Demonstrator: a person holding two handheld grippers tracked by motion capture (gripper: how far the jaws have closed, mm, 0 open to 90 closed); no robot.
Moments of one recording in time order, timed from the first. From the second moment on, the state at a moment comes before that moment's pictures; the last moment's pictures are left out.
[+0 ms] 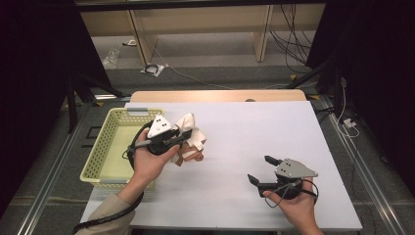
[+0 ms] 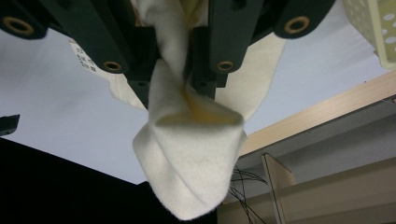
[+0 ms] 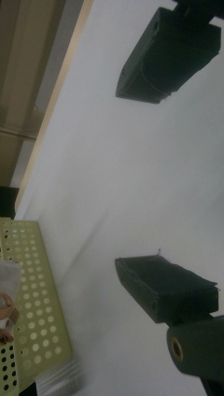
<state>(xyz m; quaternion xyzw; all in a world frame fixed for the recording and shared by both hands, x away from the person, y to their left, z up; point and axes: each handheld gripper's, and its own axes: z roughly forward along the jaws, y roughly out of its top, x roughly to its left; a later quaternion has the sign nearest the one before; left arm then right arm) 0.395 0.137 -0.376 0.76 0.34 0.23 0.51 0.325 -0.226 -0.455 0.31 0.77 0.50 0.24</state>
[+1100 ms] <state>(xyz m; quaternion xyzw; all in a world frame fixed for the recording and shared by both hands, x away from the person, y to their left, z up) 0.395 0.125 -0.385 0.77 0.33 0.23 0.50 0.325 -0.226 -0.455 0.31 0.78 0.50 0.24</state>
